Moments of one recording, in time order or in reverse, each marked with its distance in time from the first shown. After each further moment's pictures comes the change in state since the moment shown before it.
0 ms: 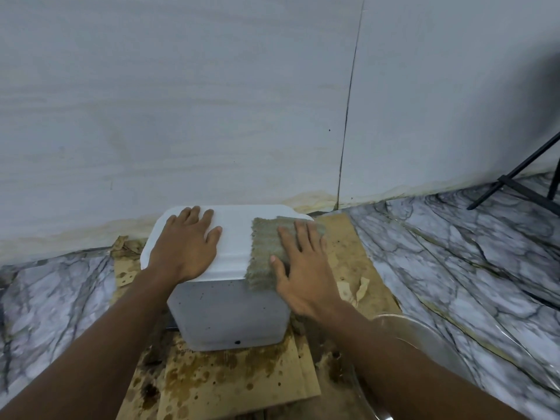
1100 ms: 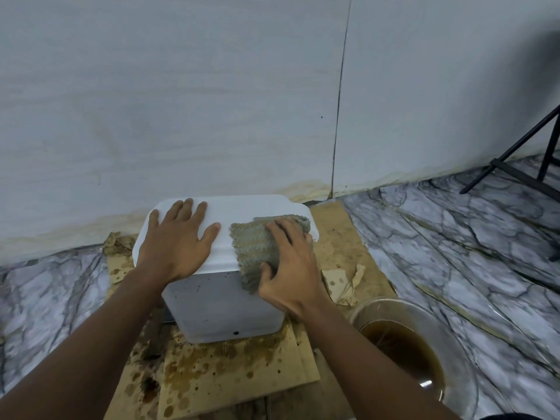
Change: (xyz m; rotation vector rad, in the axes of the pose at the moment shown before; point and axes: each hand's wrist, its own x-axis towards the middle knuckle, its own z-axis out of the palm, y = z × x) left_hand -0.004 -0.008 0.013 0.100 0.041 0.032; right_hand -0.013 -0.019 0.011 0.233 0.200 -0.018
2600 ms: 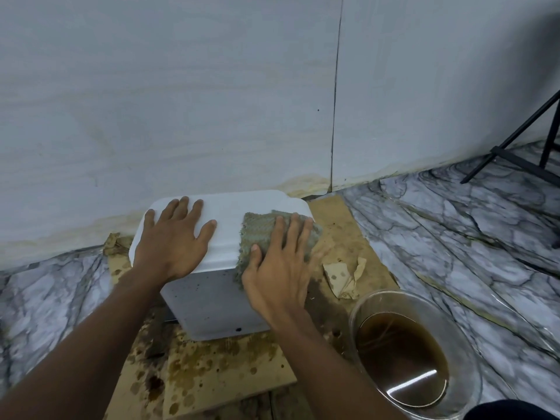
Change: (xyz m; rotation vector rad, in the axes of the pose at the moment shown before) left_hand -0.003 0.003 -0.002 -0.003 0.007 -0.018; right_hand -0.003 -0.023 0.037 -0.226 0.136 0.311
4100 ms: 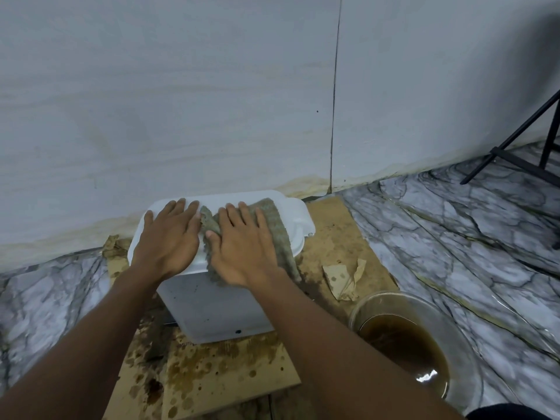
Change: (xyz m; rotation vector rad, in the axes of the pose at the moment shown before) left_hand 0.005 -0.003 -0.002 -0.197 0.024 -0.010; right_hand 0.044 -0.040 -0.001 -0.099 -0.305 -0.448
